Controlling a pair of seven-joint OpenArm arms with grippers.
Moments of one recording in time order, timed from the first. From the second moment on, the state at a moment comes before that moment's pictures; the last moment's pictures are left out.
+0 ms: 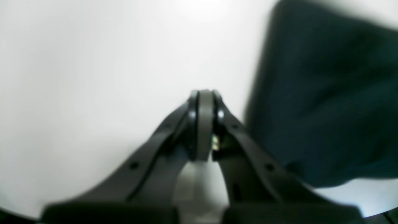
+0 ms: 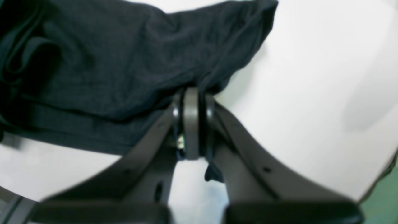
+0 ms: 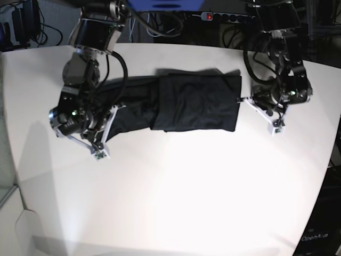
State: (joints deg) left arm 2.6 -6.8 -16.0 93.3 -14.7 -9.6 70.3; right arm 7.3 -9.0 15.0 100.7 -10.0 40.1 -80.7
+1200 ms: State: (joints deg) left arm 1.8 -7.0 -15.6 87.8 -17.4 -9.9 63.3; right arm 14.0 -9.0 31.1 84.2 -8.7 39.9 -79.9
